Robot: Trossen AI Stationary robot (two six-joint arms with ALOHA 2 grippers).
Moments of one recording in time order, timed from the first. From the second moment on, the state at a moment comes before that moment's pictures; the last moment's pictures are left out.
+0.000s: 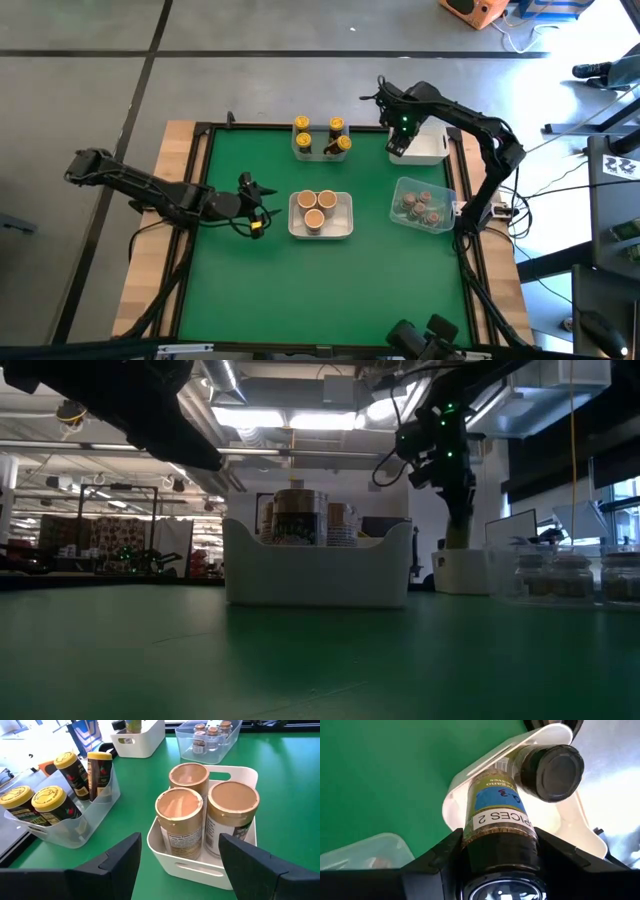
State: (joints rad) left arm -0.23 0.96 0.50 -0.06 -0.57 -0.15; right arm -0.76 1.76 1.54 -1.30 0.18 -0.21
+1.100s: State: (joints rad) left arm -0.23 0.96 0.50 -0.06 -0.57 -0.14; right arm -0.76 1.90 1.54 -1.24 0.16 -0.19
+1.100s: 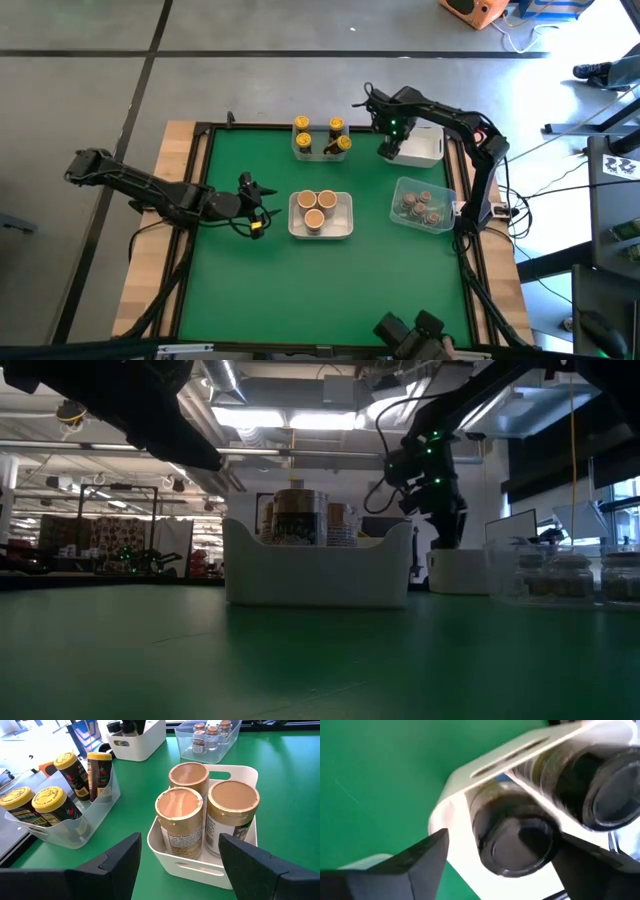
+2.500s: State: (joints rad) left arm -0.12 0.85 0.40 0.02 -0.33 0.01; right arm -0.43 0.83 0.91 -0.67 -0.17 -0.03
